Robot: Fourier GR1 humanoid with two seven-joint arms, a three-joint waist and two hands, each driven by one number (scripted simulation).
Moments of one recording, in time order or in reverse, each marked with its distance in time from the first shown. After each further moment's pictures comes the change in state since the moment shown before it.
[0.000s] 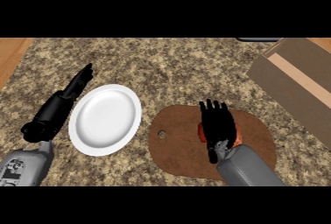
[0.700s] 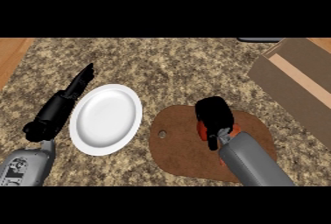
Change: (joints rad) left arm -0.004 -0.034 0.029 0.008 -0.033 -0.032 -0.010; right arm -0.087 -0.008 -0.045 0.183 0.074 -0.209 -0.353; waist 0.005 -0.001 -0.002
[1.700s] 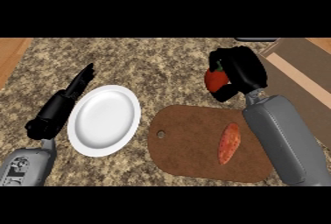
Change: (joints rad) left arm -0.005 -0.019 0.022 0.012 -0.021 -0.016 0.009; right arm -0.198 -0.089 -0.271 -0.048 -0.076 -0.217 -0.291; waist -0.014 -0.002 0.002
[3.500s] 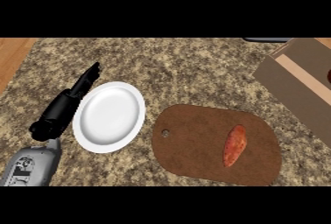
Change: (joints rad) left arm -0.010 -0.038 0.000 -0.021 -0.026 -0.025 -0.001; right arm -0.188 -0.524 -0.463 0.803 -0.073 0.240 -0.193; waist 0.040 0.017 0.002
